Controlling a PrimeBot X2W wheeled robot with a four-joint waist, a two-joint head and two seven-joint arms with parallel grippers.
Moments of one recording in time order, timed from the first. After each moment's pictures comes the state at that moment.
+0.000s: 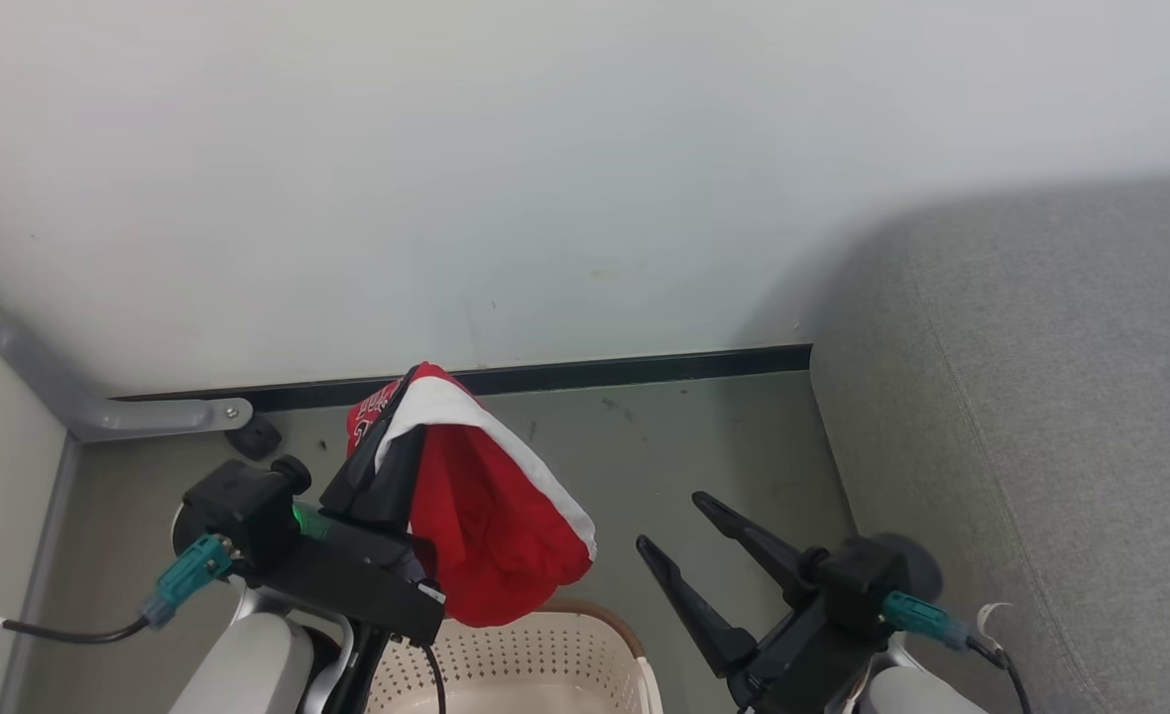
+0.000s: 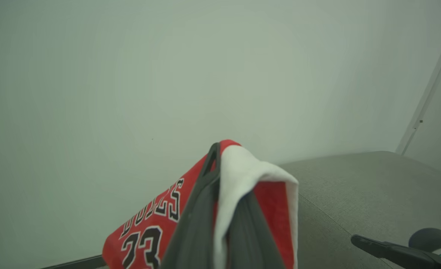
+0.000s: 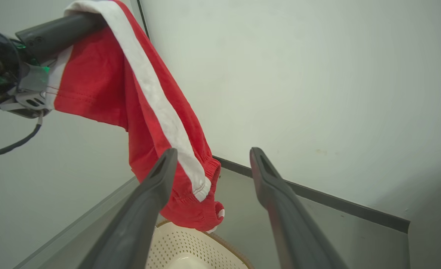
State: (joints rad) left arm -0.41 0.18 -0.38 0.25 -0.56 -0.13 -0.24; right arm -0.46 -0.22 0.79 0.37 0.49 0.12 -0.26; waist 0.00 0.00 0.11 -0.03
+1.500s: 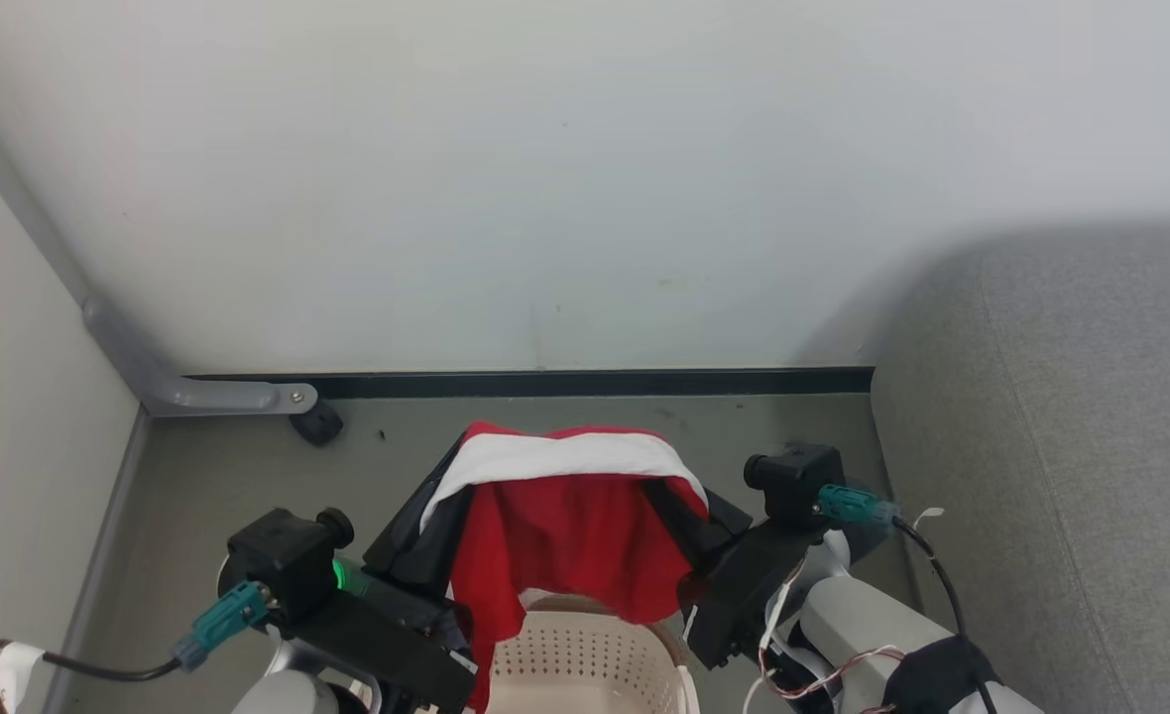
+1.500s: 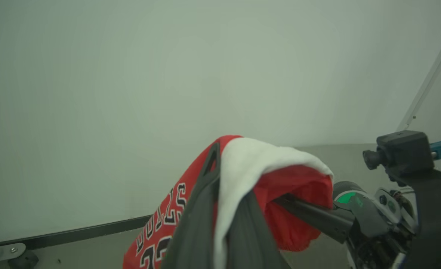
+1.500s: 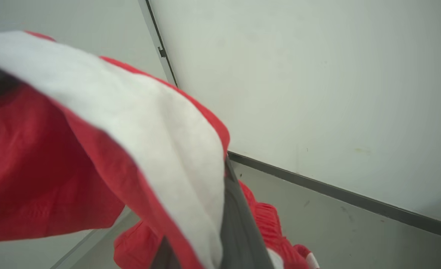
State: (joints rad) left arm -0.33 0.22 -0.47 0.15 -0.63 -0.12 -0.19; right arm -0.73 -0.10 0.98 0.71 0.74 0.12 -0.26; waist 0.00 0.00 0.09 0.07
